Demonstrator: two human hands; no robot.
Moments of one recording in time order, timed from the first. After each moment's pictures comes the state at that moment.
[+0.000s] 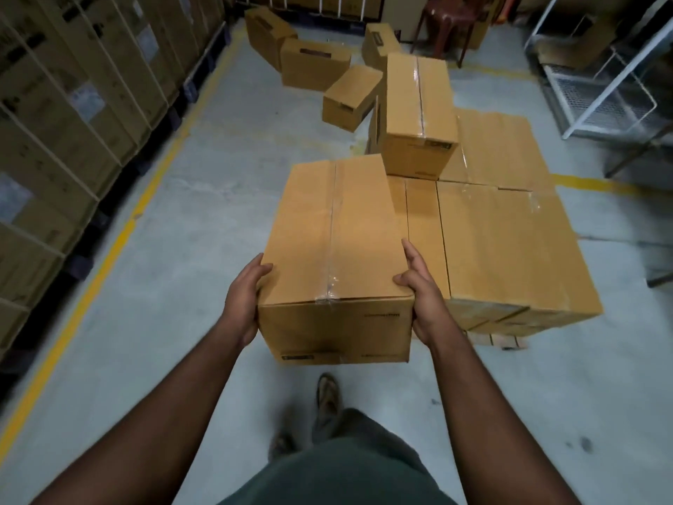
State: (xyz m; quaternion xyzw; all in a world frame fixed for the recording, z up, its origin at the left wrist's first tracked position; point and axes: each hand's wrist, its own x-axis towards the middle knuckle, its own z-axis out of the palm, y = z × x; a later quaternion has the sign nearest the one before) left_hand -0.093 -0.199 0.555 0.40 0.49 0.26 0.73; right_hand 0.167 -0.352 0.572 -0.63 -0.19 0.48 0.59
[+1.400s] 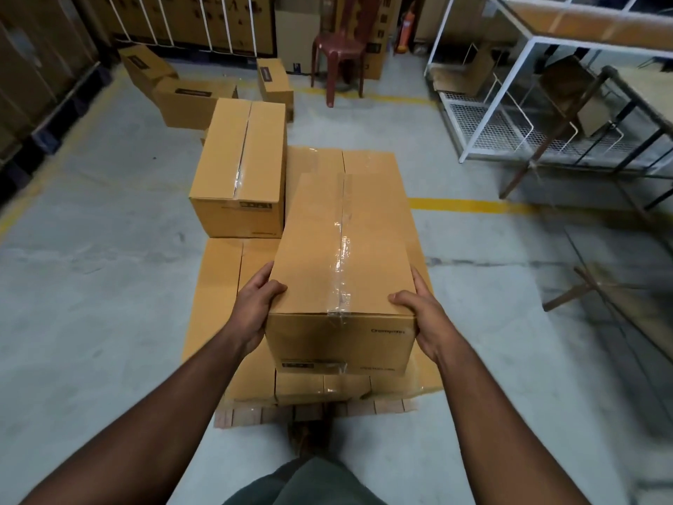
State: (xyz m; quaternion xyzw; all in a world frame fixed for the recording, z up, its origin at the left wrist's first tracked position) left_hand 0.528 -0.259 0.536 0.48 0.41 0.21 0.75; right_hand 0.755 -0.465 0.570 -0.68 -0.11 0.45 0.57
